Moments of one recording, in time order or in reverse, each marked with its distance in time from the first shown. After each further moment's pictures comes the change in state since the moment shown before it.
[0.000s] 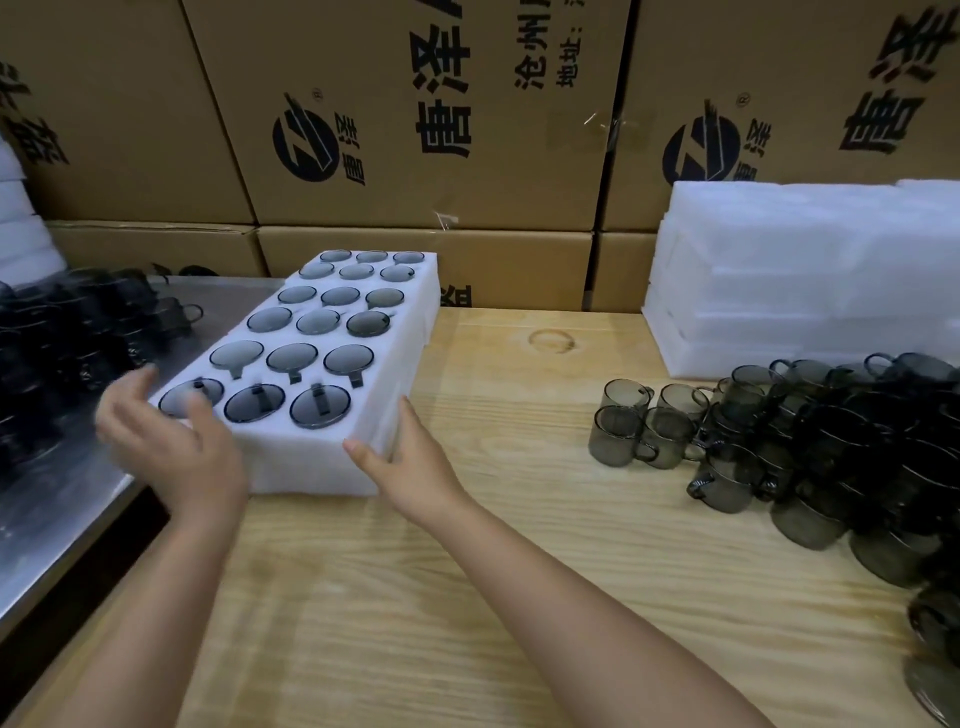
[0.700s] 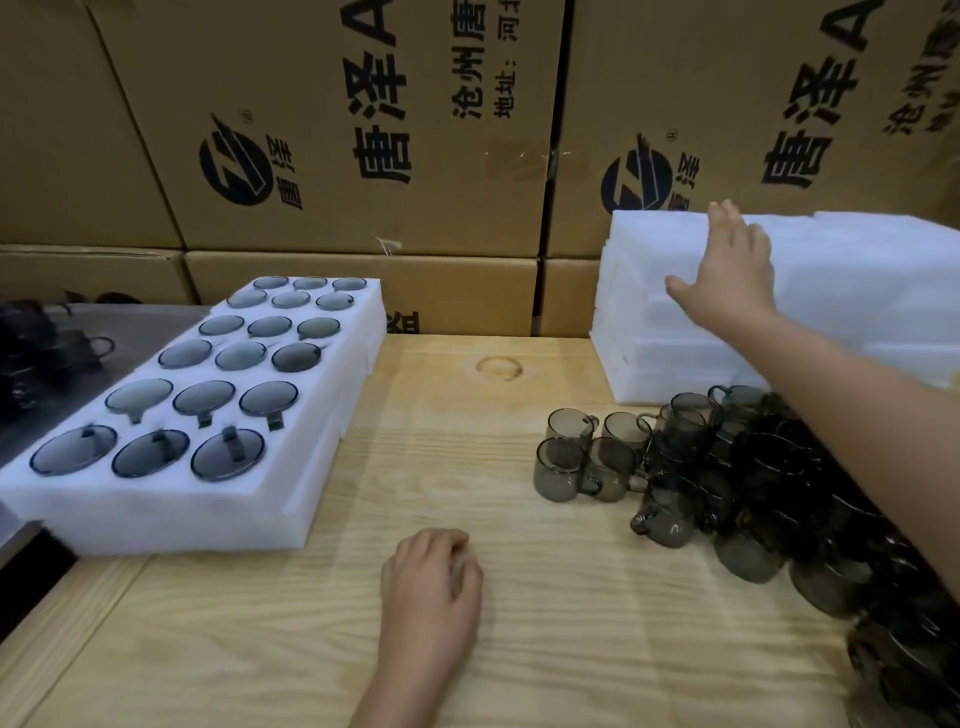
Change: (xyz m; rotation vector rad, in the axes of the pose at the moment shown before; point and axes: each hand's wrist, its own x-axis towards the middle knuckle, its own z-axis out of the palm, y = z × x) left_hand -0.207 0.083 0.051 0.102 -0.920 0.139; right_hand 0.047 -0.021 -0.373 -1.053 0.708 0.116
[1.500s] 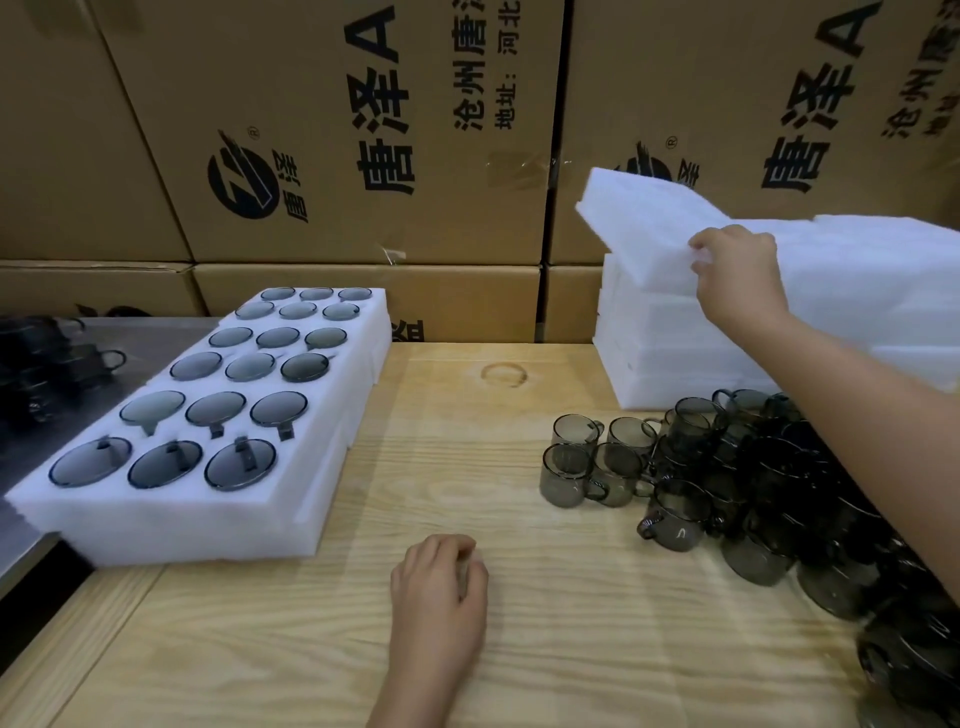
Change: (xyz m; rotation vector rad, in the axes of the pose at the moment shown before) left_hand 0.003 -0.002 0.006 -0.042 0.032 -0.012; right_hand 0.005 0.004 -0.005 0.035 0.117 -0.119
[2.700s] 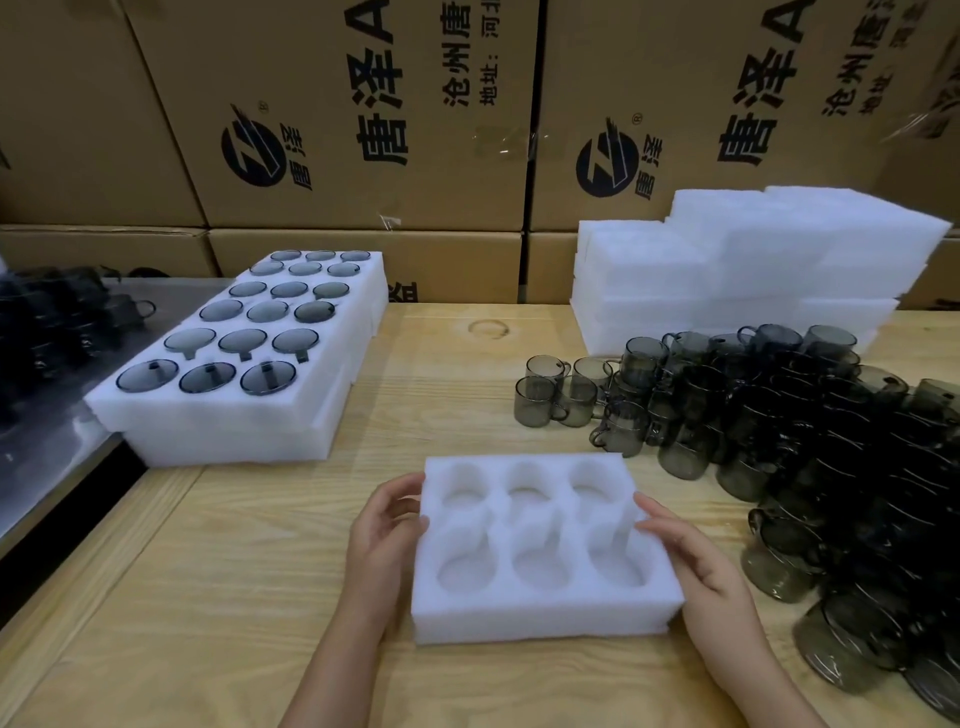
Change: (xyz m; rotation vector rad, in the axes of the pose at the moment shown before) left_hand -0.066 -0.006 -0.057 -0.994 -0.097 -0.220; right_hand -0.365 0.011 -0.031 1.140 -0.283 0.346
